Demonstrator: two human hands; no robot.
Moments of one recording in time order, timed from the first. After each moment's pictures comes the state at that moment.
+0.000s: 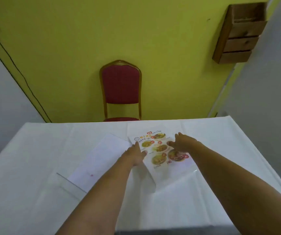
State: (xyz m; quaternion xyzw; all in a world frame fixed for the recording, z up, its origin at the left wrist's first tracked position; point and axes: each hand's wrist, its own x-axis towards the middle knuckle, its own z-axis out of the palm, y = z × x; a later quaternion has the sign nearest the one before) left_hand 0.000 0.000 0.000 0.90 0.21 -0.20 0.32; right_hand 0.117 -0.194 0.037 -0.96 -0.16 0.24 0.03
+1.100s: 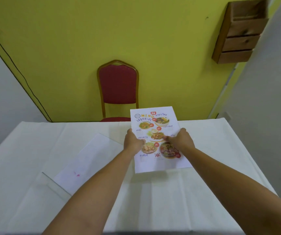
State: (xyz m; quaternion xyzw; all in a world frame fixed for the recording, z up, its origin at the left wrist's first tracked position) left_hand 0.043 -0.065 0.052 0.78 0.35 0.05 0.51; right_hand 0.130 -0.237 0.050 -0.92 0.00 0.14 0.36
